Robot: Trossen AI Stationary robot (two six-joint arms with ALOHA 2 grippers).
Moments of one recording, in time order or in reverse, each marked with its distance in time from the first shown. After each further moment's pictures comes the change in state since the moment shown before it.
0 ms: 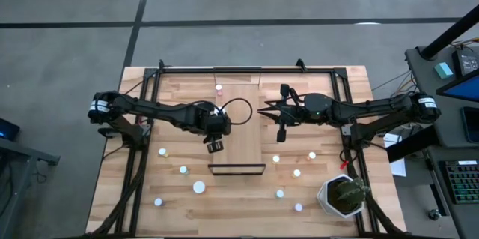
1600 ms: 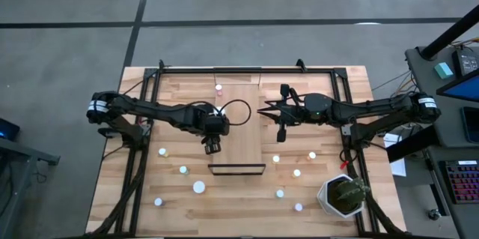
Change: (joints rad) left arm -0.002 -0.020 -0.026 0.000 0.042 0.028; right arm 0.000 0.000 0.000 0.000 0.000 0.012
